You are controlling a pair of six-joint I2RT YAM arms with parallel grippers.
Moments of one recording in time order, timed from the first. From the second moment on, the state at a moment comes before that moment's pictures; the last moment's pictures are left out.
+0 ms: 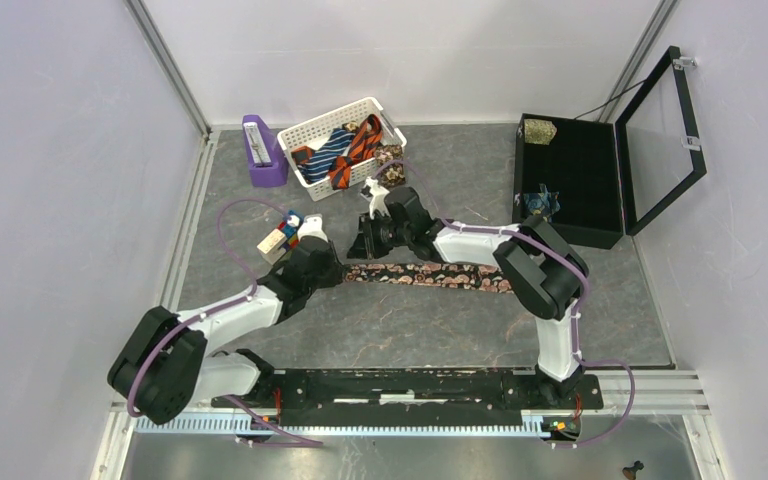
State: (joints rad) left arm -0.57 1.22 0.45 0.09 -0.24 -0.55; right arm 0.77 1.98 1.19 0.23 -0.43 0.51
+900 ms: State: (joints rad) left arm -0.57 1.19 0.39 0.11 -0.22 -0.55; right arm 0.83 2.09 1.24 0.29 -0.46 0.57
